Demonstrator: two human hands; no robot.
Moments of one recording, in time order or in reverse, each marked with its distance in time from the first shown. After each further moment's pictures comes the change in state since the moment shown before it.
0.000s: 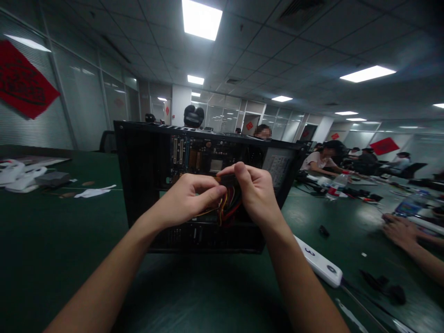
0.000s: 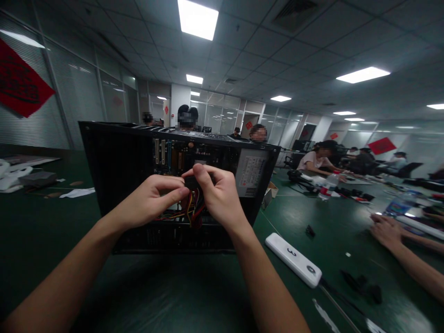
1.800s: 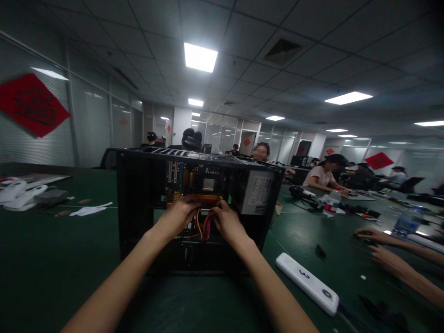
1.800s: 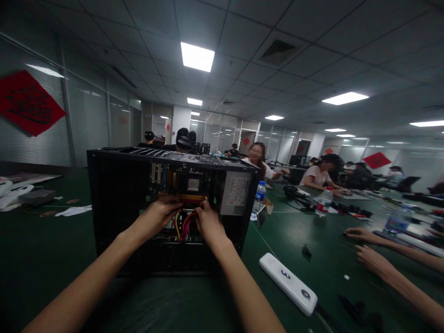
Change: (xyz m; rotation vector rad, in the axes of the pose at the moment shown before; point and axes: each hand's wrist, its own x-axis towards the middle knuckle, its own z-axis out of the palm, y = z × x) left_hand 0.014 -0.108 0.015 0.680 0.171 0.076; right_hand -0.010 0.111 0.004 -0.926 -0.350 0.063
